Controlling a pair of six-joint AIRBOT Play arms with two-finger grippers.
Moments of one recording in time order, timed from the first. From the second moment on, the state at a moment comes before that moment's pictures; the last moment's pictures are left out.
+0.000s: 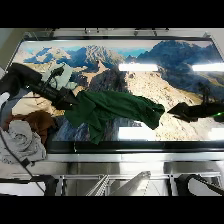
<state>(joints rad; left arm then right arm) 0.12 -1.56 1.23 -2.38 1.64 1.98 -0.36 -1.24 0.74 -0.80 1.19 1.07</state>
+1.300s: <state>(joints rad) 0.33 -1.46 0.77 -2.41 1.30 2.01 -0.10 -1.41 0.56 -0.36 0.95 0.84</state>
